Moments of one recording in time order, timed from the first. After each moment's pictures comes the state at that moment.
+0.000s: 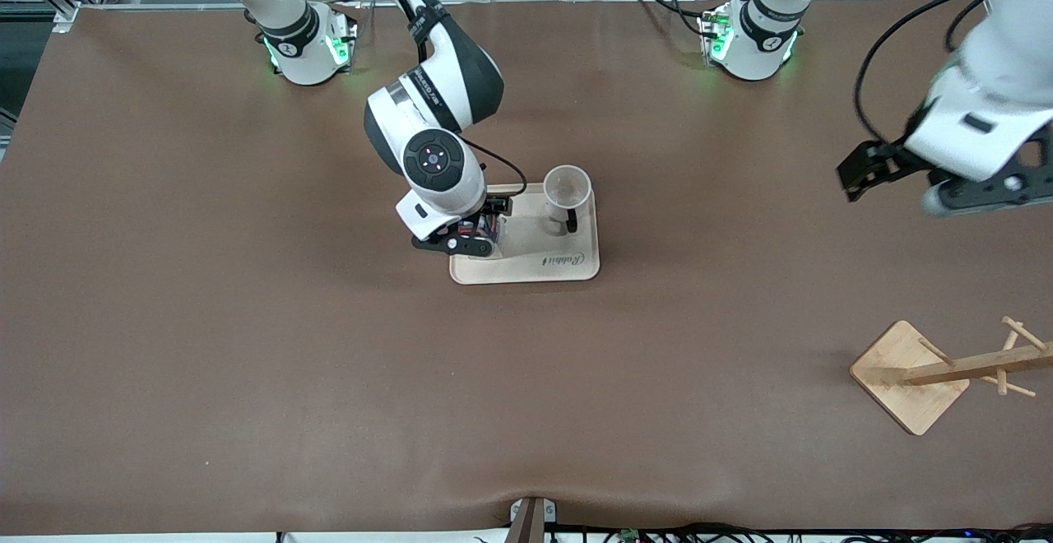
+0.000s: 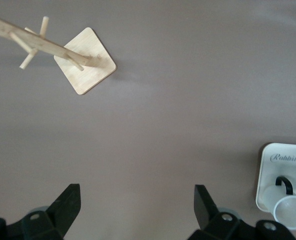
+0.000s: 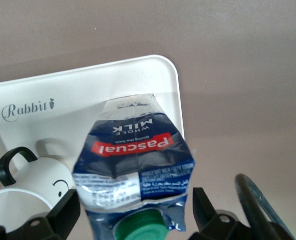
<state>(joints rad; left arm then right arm) 0.17 0.14 -0.41 -1.33 0.17 1.46 -0.30 0.81 0.52 -0.18 -1.54 0.26 1.84 0.68</state>
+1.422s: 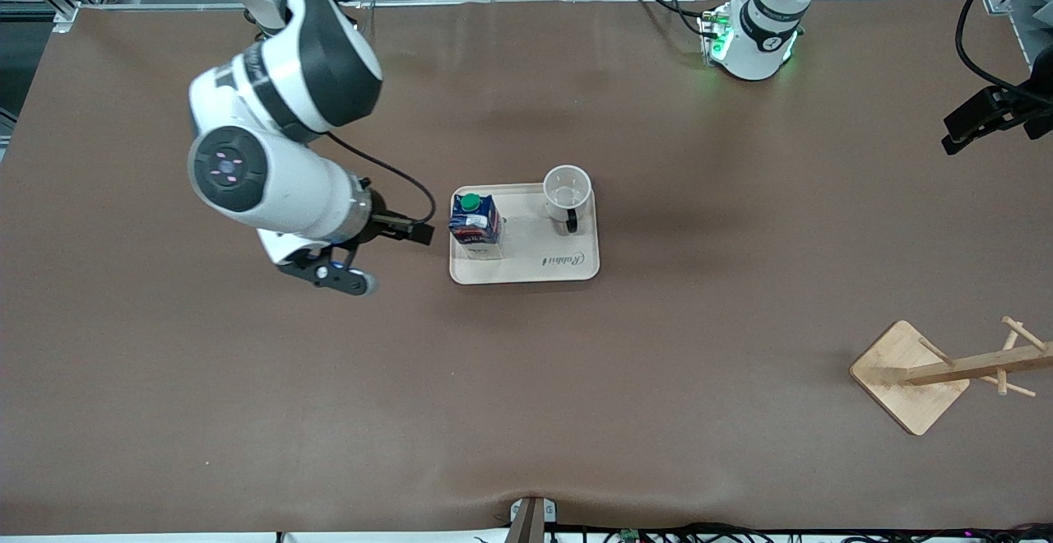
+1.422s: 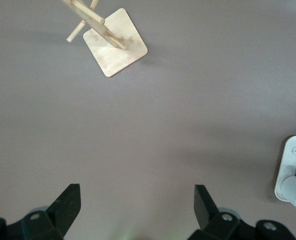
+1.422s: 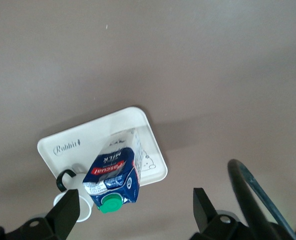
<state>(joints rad) 0.00 -0.03 -0.03 -1.49 0.09 1.47 -0.16 0.58 0.48 -0.24 -1.21 0.32 1.53 0.68</state>
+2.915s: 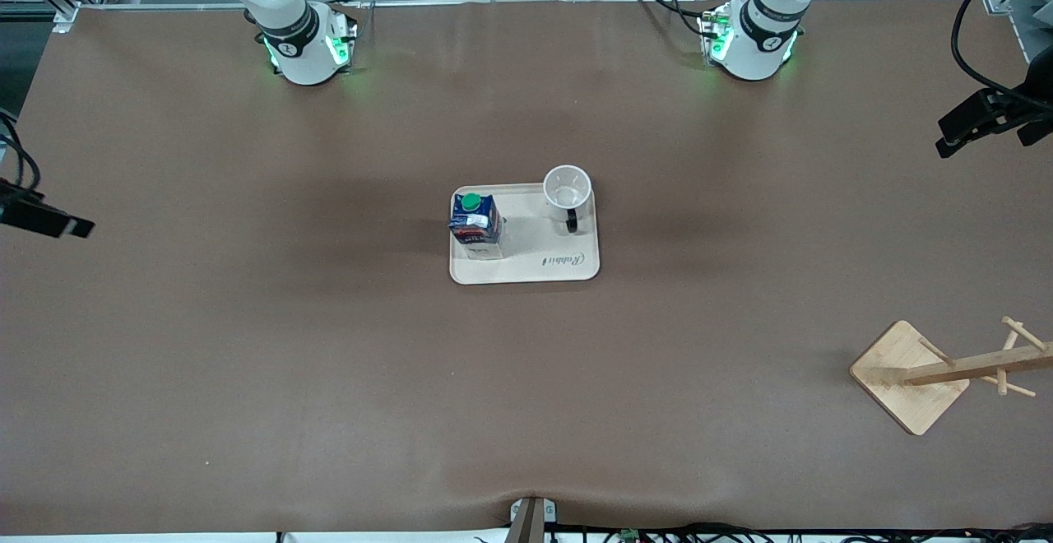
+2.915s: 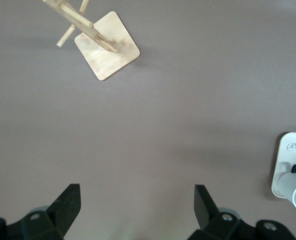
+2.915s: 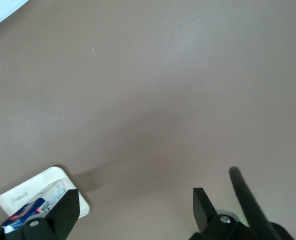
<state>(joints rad) 0.00 -0.03 -0.03 -1.50 0.07 1.49 -0.14 0.07 0.25 -0.25 -1.19 0.16 1.34 0.32</state>
